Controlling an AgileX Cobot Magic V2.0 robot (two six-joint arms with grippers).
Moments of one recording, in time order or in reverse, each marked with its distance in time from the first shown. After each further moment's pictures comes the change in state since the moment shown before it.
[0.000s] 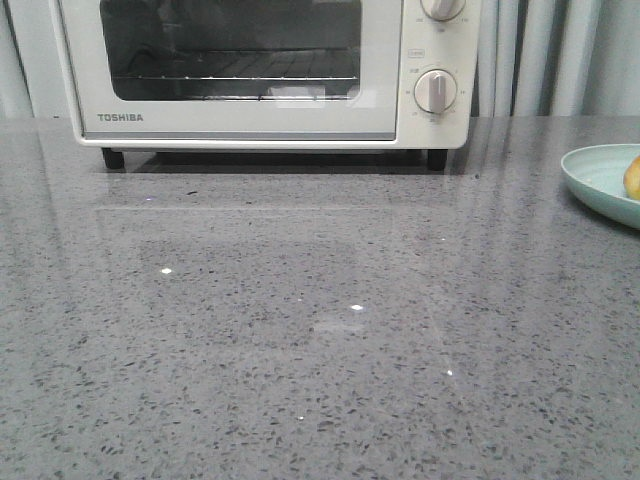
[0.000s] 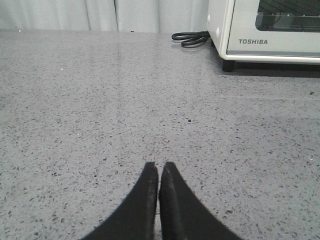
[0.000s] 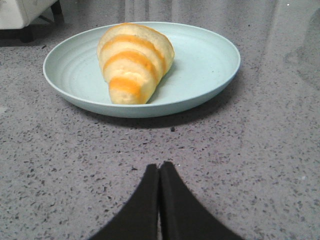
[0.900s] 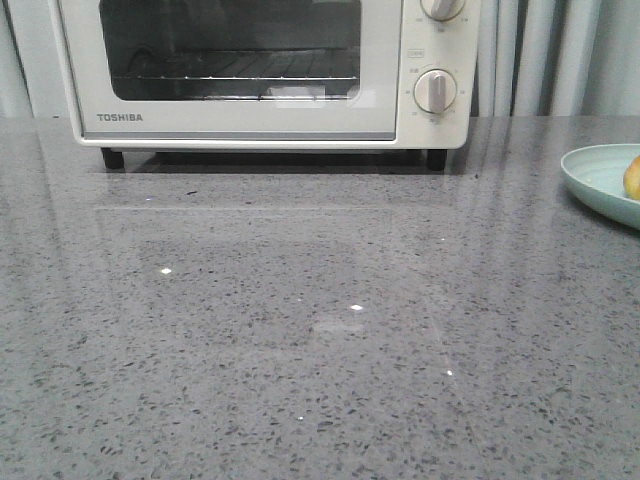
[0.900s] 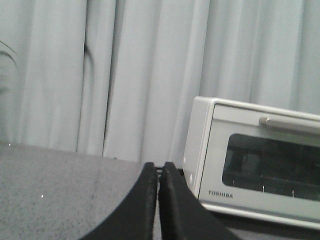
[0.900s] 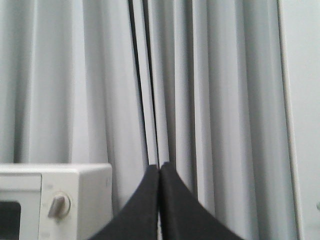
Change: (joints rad) left arm 0.000 0.000 0.000 -0.151 -0.465 -0.003; right arm 0.000 0.000 0.000 -0.007 -0.840 0.006
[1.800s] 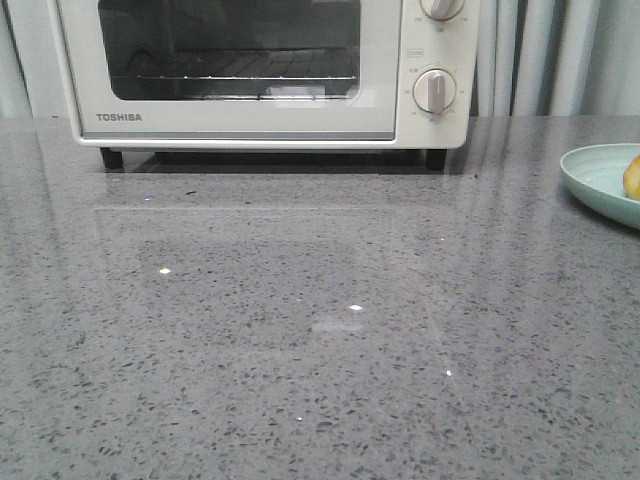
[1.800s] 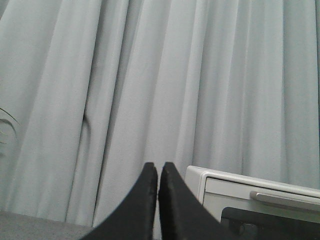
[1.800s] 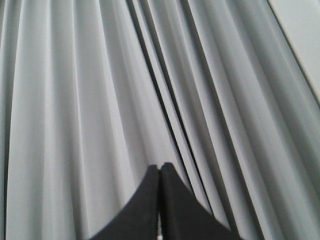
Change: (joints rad) left arm 0.000 0.000 0.000 -0.022 -0.228 0.000; right arm 0.000 -0.006 -0.009 -0.008 -0.198 0.297
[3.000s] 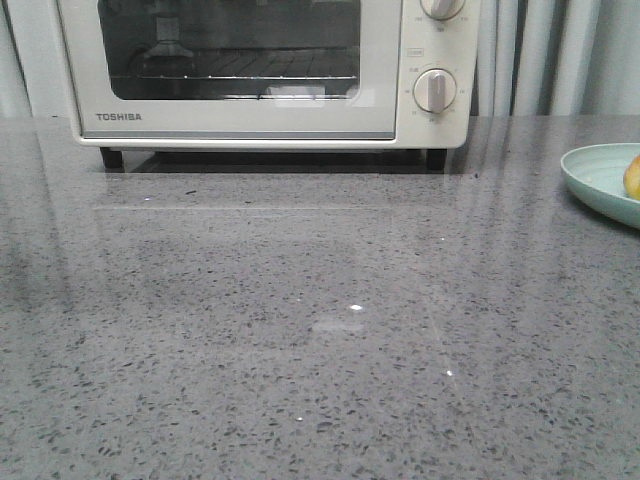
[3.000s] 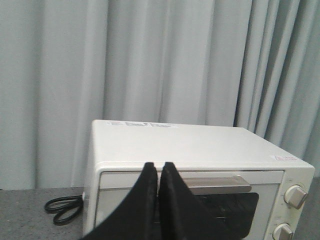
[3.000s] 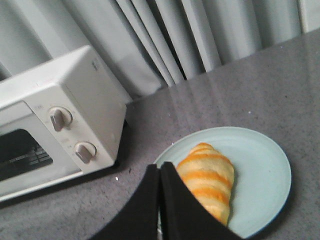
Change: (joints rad) left arm -0.328 0.786 -0.721 0.054 0.345 0.000; right arm 0.087 0.326 -0.531 0.000 1.147 0.087
